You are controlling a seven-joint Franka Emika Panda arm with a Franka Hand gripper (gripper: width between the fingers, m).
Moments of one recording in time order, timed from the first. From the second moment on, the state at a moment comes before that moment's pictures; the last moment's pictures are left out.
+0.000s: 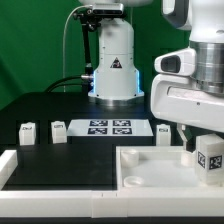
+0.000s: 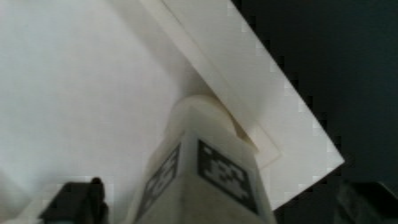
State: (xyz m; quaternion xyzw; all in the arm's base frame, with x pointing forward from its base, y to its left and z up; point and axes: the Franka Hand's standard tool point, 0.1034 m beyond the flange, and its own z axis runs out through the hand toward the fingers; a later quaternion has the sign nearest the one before) arm 0.630 0.126 0.068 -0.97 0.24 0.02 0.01
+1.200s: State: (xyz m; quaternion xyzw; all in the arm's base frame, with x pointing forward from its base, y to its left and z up) arm 0.632 0.120 0.070 -1.00 -0.07 0.01 0.02
